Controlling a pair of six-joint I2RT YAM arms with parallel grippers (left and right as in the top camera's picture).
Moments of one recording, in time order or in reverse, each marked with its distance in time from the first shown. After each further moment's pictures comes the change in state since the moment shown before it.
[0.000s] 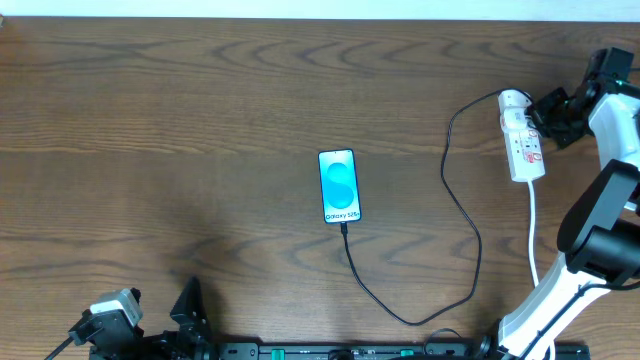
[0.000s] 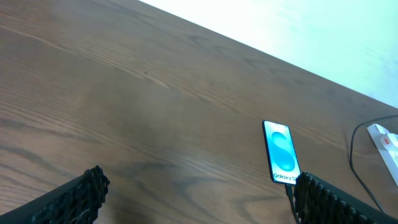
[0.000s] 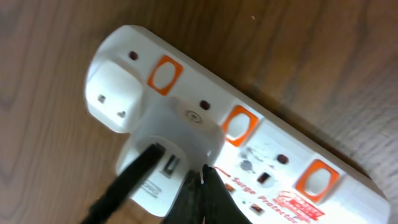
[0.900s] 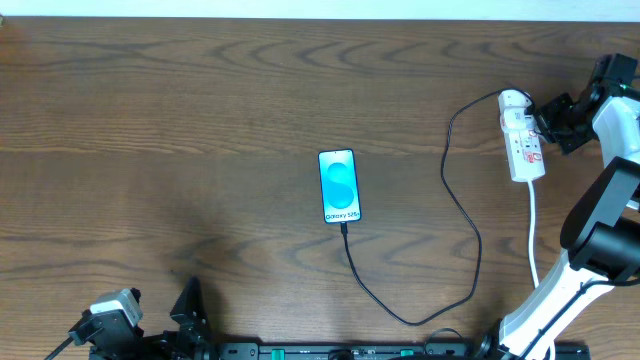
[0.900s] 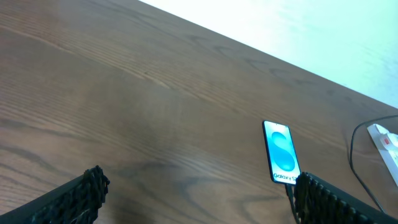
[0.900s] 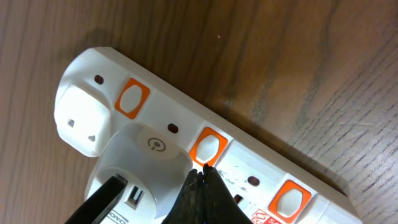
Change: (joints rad) left arm 0.000 0.000 0.000 0.000 0.000 0.000; right arm -0.022 0.023 -0.002 0.024 0.018 0.000
